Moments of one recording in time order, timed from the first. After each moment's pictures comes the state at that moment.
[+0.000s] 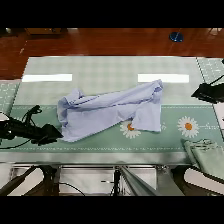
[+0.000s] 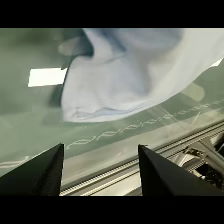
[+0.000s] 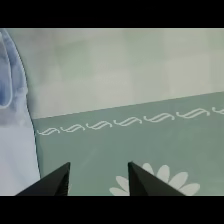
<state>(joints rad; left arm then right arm) 0.46 -1.09 0.49 1.01 -1.41 -1.13 -0.45 -1.30 1.15 -1.23 1.25 1.31</state>
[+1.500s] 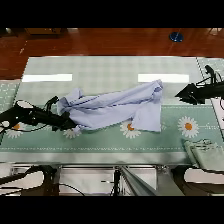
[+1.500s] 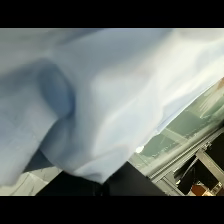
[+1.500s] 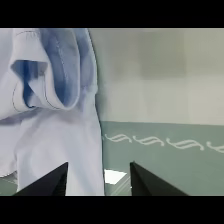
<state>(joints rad) 0.17 -1.38 0.62 0.74 -1.20 -1.16 -0.45 -1.51 1.14 -0.90 1.32 1.18</state>
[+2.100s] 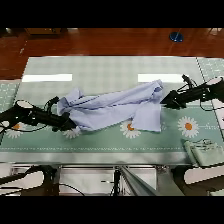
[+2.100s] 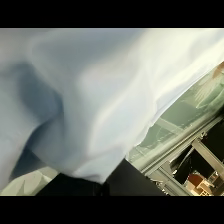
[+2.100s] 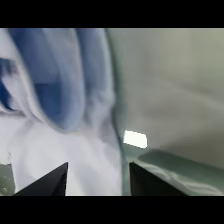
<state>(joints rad) 0.17 -1.38 0.62 0.73 -1.25 -1.14 -0.30 -1.70 1.14 -0.86 1.29 1.15</state>
